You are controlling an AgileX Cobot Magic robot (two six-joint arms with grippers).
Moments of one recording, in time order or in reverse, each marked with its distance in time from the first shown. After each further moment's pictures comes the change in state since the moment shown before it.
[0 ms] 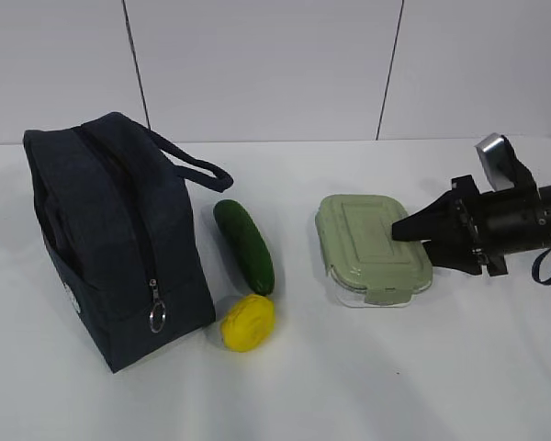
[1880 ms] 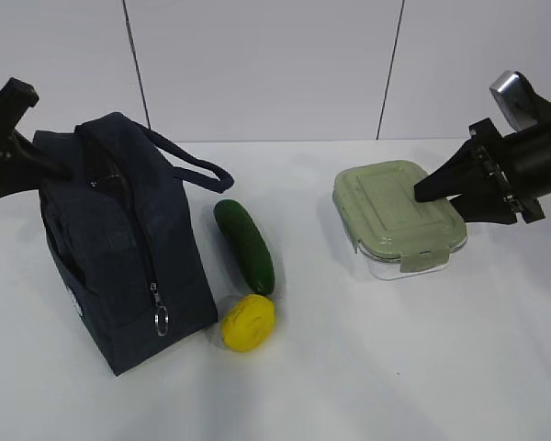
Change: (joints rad) left arm 0.000 0.533 -0.185 -0.356 0.010 0.312; right arm -0.002 -0.127 -0.198 -0.323 0.044 0.331
